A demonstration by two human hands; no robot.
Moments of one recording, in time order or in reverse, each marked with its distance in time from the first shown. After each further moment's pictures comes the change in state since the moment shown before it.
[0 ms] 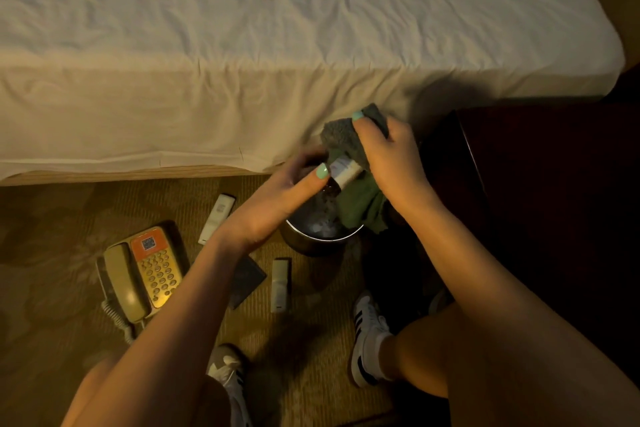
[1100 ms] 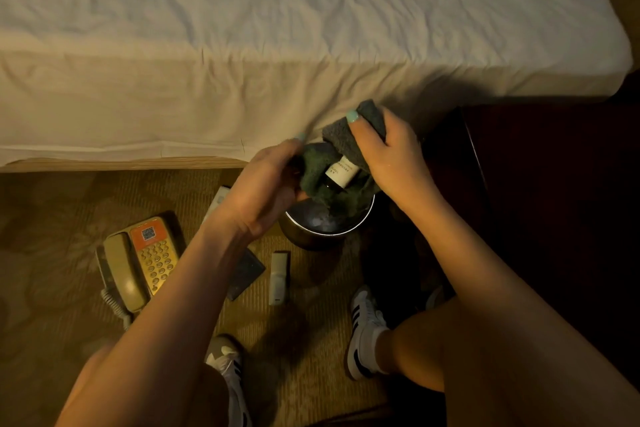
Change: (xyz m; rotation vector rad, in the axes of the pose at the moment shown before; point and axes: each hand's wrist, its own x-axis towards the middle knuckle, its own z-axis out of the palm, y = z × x) left_hand 0.003 0.007 0.000 -0.498 0.105 -0.068; right_hand 0.002 0.012 -0.005 -0.191 -0.071 -0.159
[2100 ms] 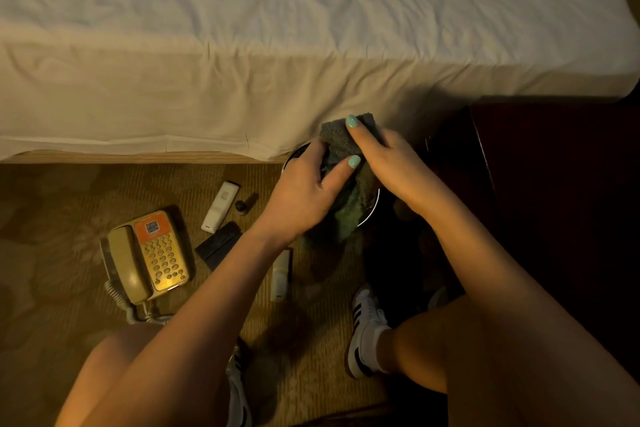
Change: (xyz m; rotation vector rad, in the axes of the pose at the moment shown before) left_hand 0.006 -0.026 0.018 0.928 0.177 0.425; right_hand 0.002 0.004 -0.001 0.021 -0.296 0.259
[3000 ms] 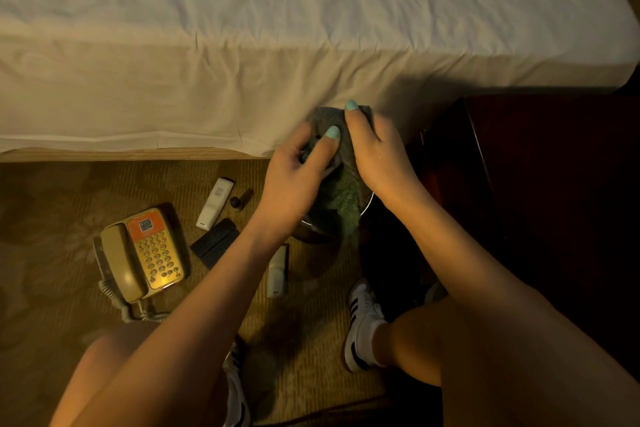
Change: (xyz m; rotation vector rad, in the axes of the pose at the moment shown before) left_hand 0.000 0.009 0.005 -0.483 0.083 -0.115; right_hand 0.001 -0.003 0.017 0.087 0.255 -0.168
